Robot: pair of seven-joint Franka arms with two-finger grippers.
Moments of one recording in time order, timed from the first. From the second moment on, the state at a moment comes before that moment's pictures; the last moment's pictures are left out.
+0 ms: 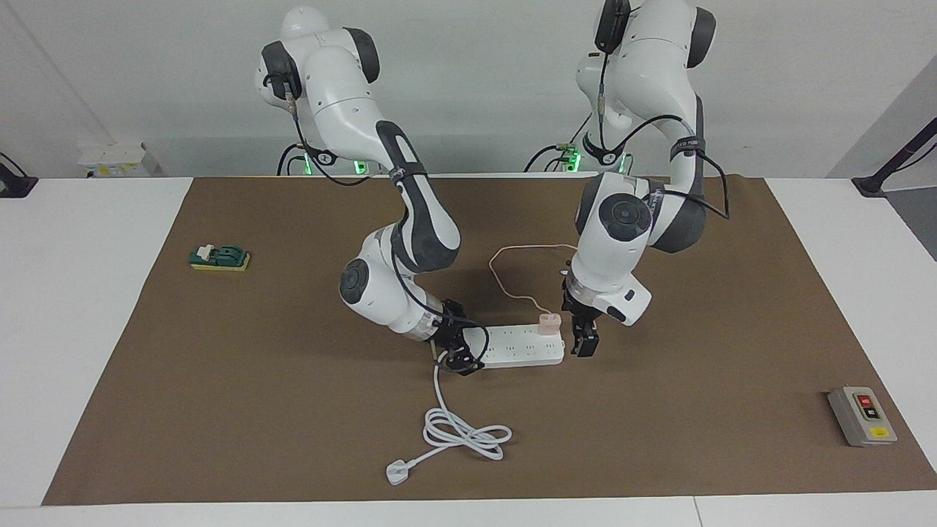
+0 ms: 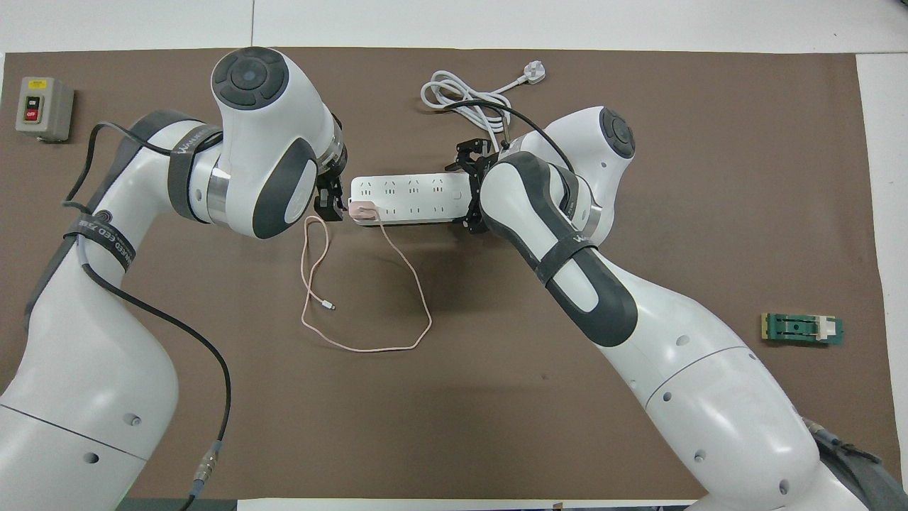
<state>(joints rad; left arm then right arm) -0.38 0.50 -0.05 -1.51 0.01 2.01 -1.94 0.46 0.72 -0.08 -1.48 0.86 2.26 1.29</state>
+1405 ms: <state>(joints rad) -0.42 0.45 -0.05 -1.68 0.00 2.13 -2.00 0.46 0.72 -0.08 -1.48 0.86 2.26 1.29</state>
